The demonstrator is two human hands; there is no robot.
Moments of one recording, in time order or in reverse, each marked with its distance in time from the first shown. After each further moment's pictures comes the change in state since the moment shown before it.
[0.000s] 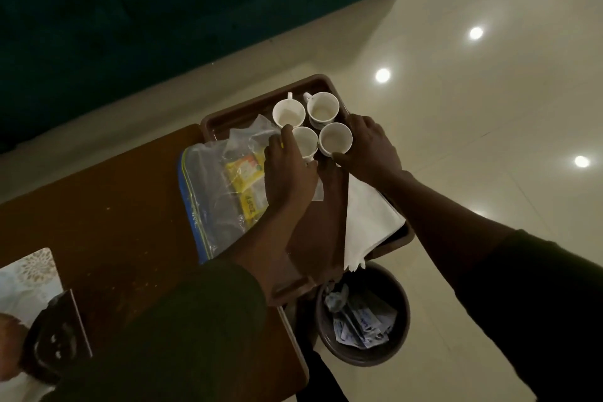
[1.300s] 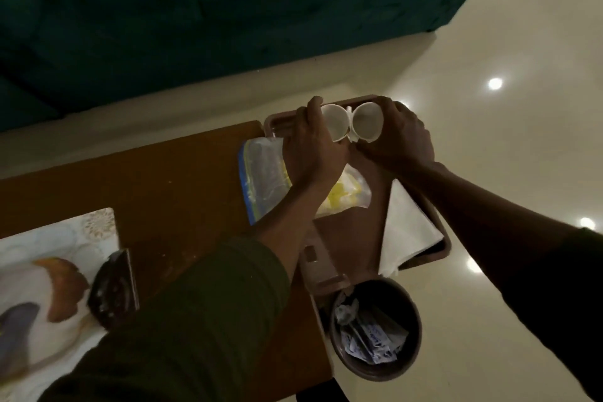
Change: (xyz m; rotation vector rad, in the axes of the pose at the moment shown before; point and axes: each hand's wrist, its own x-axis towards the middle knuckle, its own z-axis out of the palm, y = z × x) left_hand 0.011 -0.006 -0.077 -0.021 0.268 0.036; right_hand -0.013 -0.096 -0.033 -0.126 0.148 -0.143
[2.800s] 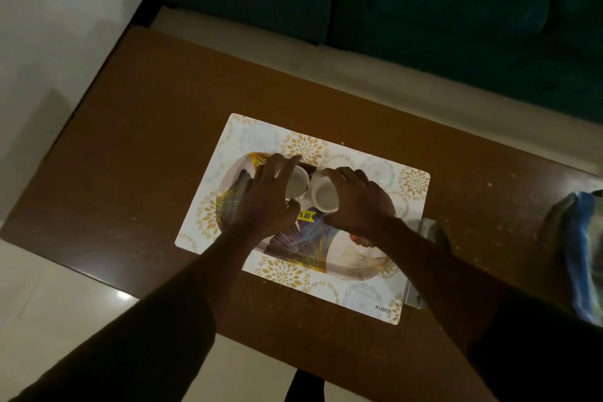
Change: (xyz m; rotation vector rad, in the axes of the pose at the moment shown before) left_hand -0.182 -0.542 -0.394 0.177 -0.139 -0.348; right_hand -0.199 -0.526 0.319 -0.238 -0.639 -0.759
